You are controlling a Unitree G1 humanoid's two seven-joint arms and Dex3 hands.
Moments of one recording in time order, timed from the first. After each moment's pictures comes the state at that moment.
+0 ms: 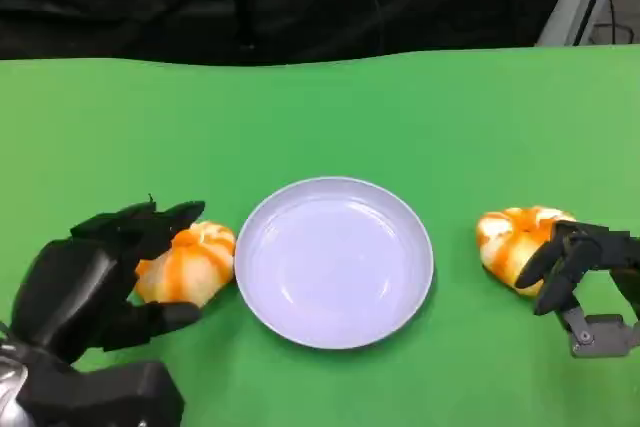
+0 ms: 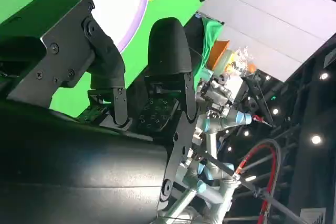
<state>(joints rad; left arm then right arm) -0.14 0.39 -0.10 0.37 0.70 -0.54 0.27 -0.16 -0.17 -0.07 0.57 0.20 -1.05 0.48</state>
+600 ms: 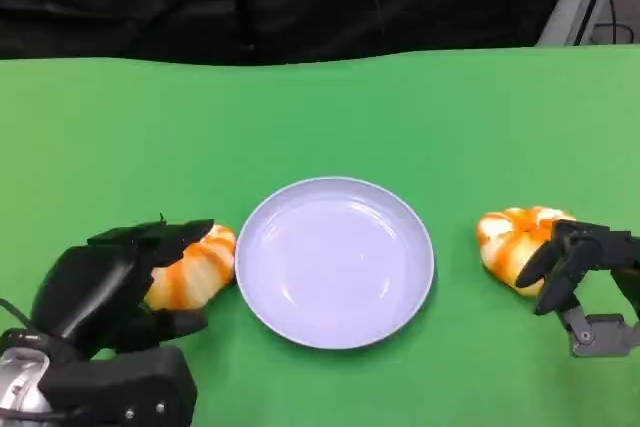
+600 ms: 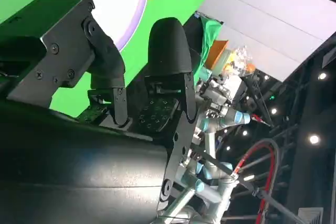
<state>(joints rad) -0.22 0.39 -0.20 0.53 0.69 -0.50 0.27 -0.16 -0.17 -0.07 0.57 0.20 -1.06 0.48</state>
